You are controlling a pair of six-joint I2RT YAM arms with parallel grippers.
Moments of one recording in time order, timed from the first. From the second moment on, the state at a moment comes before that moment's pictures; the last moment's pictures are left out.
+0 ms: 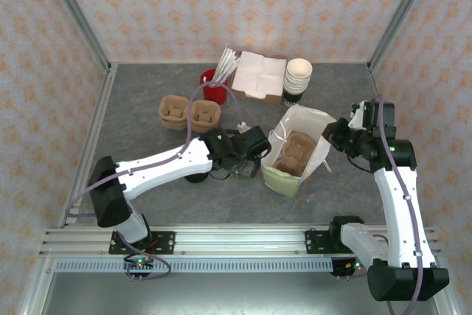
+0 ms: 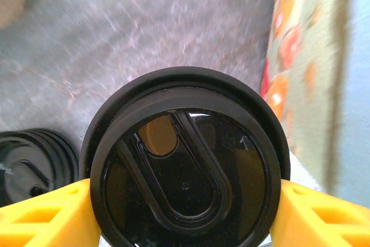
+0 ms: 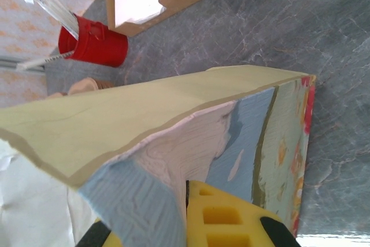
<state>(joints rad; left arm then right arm) -1.02 1.62 1.52 -1.10 -0.29 -0.66 -0.02 0.92 1.10 -1.00 -0.41 0.63</state>
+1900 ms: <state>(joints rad) -1.12 1.85 2.09 -1.23 -0.33 -0.54 0.26 0.78 0.90 -0.73 -0.32 0.91</state>
